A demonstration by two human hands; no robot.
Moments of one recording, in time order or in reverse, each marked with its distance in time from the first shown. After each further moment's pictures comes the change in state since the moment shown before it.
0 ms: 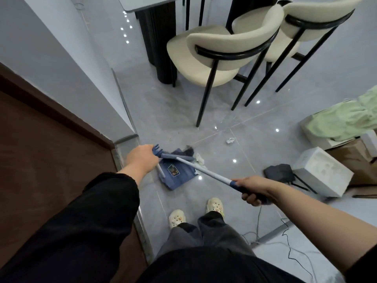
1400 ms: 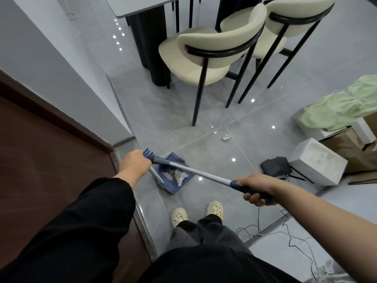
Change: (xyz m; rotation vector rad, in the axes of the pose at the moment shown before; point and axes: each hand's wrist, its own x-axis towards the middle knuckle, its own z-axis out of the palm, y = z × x) left_hand -0.018 -0.018 0.015 -0.059 -0.048 -0.155; right_hand -0.042 0.035 0.013 0.094 -0.033 -0.032
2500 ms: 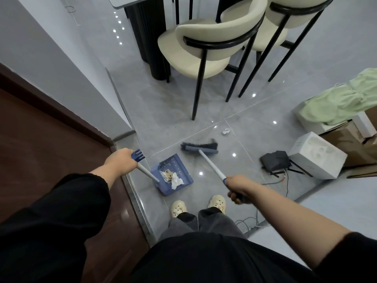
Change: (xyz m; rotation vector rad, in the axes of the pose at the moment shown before) left_hand -0.003 -0.047 -0.009 0.109 -0.105 0.145; right_hand 0.051 0.019 0.041 0.006 0.218 0.042
